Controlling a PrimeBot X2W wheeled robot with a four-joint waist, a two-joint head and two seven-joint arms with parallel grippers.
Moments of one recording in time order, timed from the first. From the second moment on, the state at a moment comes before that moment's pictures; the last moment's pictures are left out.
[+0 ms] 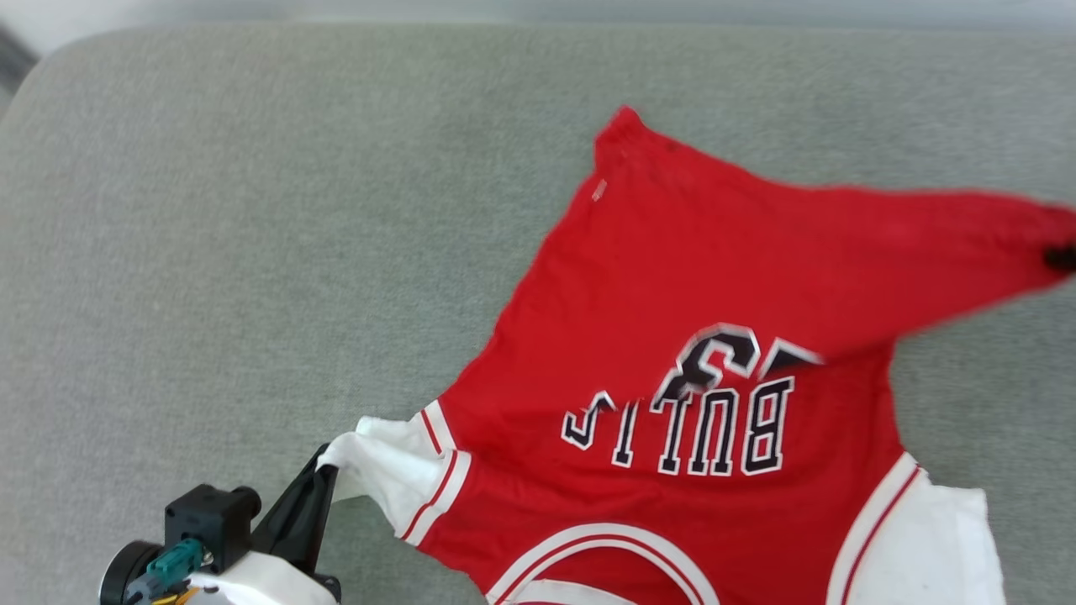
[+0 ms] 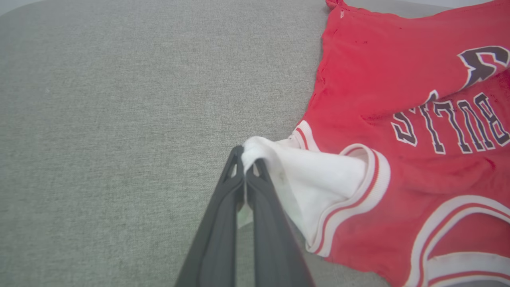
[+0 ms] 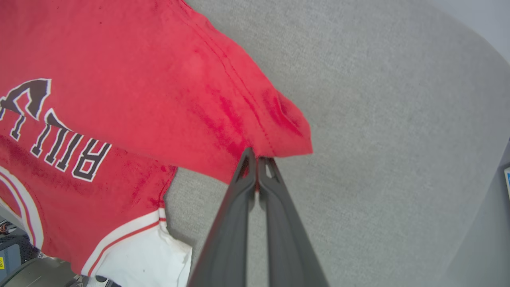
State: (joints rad) left arm -0.14 0.78 -0.75 -0.17 -0.87 0.39 -0.26; right arm -0.80 -0.93 0.54 0.12 0.96 0.13 0.95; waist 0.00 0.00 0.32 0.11
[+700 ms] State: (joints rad) left arm -0.08 0.81 -0.75 -0.16 -0.88 0.40 -0.26; right arm 0.04 -0.91 0.40 0.14 1.01 0.13 0.68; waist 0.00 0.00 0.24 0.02
